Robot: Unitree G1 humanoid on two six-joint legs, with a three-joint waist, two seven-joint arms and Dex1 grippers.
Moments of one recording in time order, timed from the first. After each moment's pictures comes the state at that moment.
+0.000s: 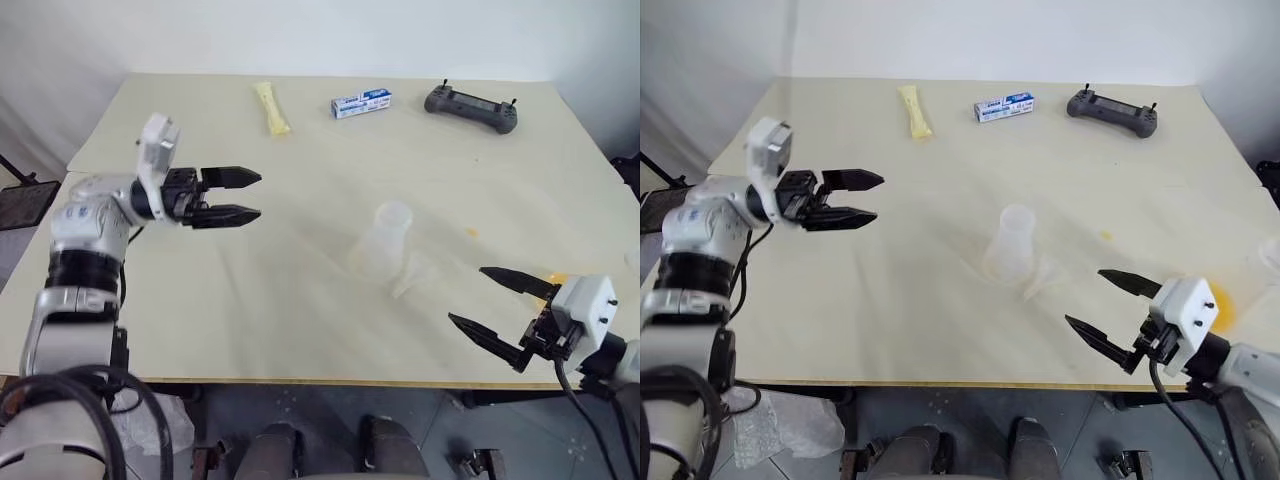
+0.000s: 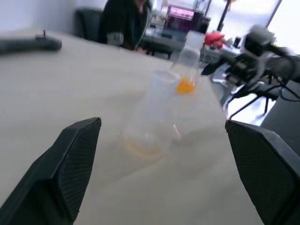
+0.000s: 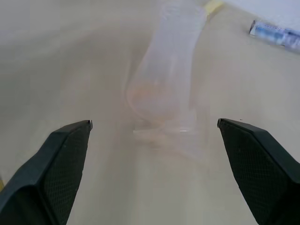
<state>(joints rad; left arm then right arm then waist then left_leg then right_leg) -0.89 0.70 0.05 0.59 -0.61 0.32 -1.50 0.24 -0.82 -0.42 -0.50 0.59 0.27 0.87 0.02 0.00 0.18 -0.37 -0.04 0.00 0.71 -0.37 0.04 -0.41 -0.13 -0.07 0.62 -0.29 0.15</state>
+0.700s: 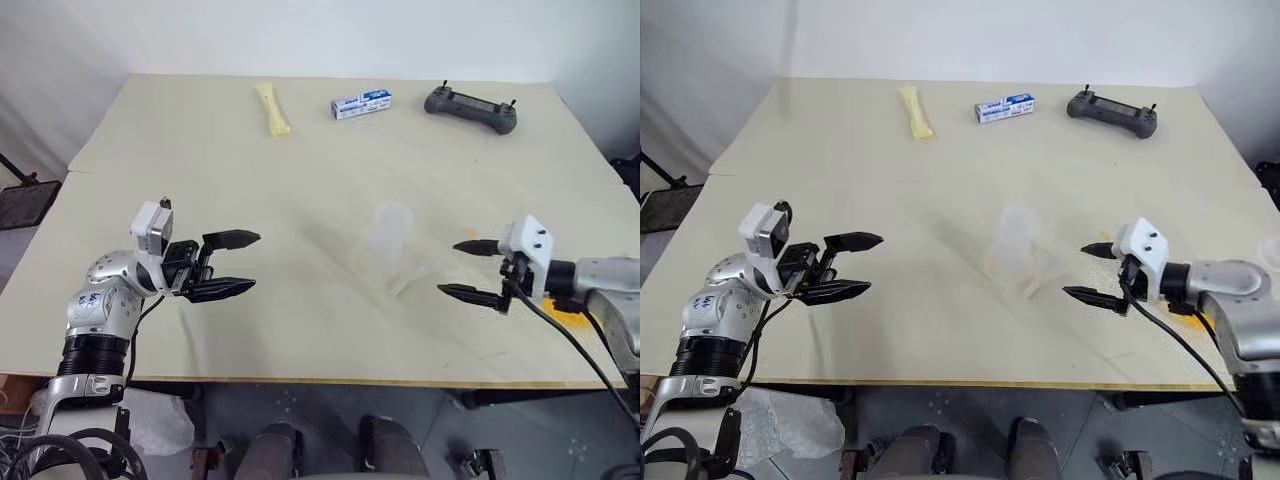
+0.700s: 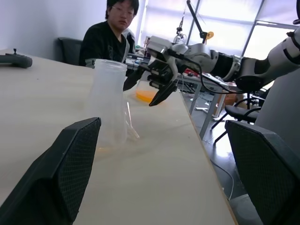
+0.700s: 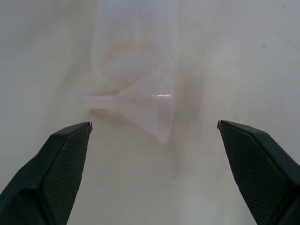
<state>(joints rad) -0.54 0.63 0.10 0.33 -0.73 0.25 -1.50 -0.38 -0.90 -0.04 0.08 0.38 0.30 1.14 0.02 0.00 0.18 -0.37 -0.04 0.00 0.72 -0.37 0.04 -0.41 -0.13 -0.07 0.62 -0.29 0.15</state>
